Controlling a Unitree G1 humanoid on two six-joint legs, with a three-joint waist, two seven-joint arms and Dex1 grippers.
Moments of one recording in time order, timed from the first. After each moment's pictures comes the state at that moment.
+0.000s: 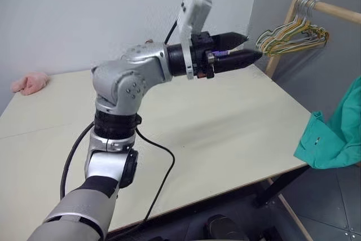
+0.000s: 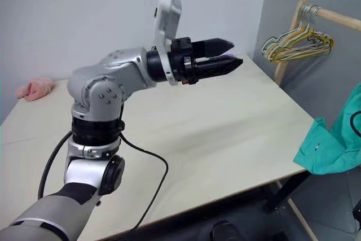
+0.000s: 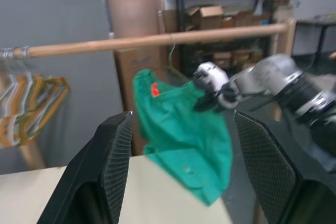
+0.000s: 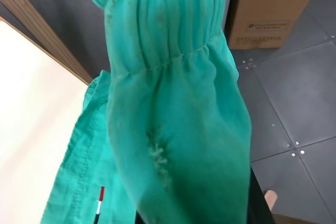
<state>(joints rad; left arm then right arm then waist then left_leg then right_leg) -1.09 0.30 0.01 -0.06 -0.78 0.96 -0.84 -0.65 -0.95 -0.64 0.48 0.22 1.20 0.19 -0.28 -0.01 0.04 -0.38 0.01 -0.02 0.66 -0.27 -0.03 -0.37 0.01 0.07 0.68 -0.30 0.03</state>
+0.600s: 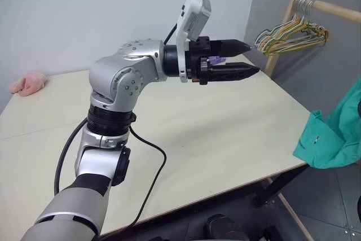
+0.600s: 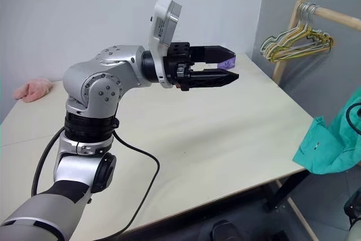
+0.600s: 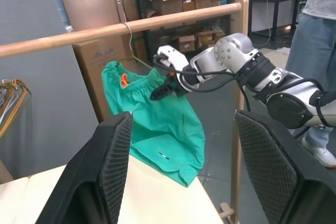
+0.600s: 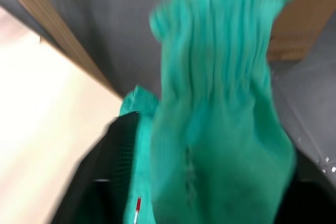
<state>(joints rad) -1.09 0.36 -0.08 -0.03 -0.67 0.82 -0.99 -0.67 -0.89 -0.70 0.32 0.26 1.21 0.13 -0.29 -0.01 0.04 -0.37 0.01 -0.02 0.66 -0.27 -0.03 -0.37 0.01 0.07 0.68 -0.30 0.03</state>
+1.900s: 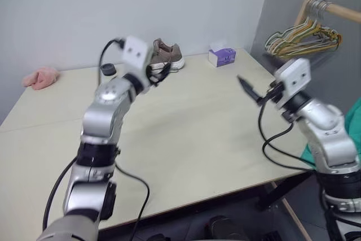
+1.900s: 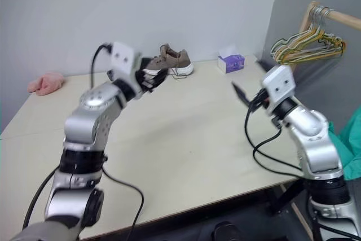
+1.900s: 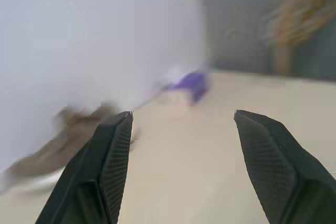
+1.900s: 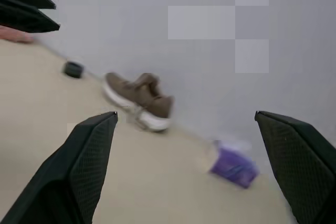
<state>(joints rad) -0.56 0.43 0.09 -0.05 -0.14 0.51 -0.27 -0.40 -0.53 0.04 -0.27 0.28 0.27 0.45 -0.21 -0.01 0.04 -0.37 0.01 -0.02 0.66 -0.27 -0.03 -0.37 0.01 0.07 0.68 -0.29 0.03</state>
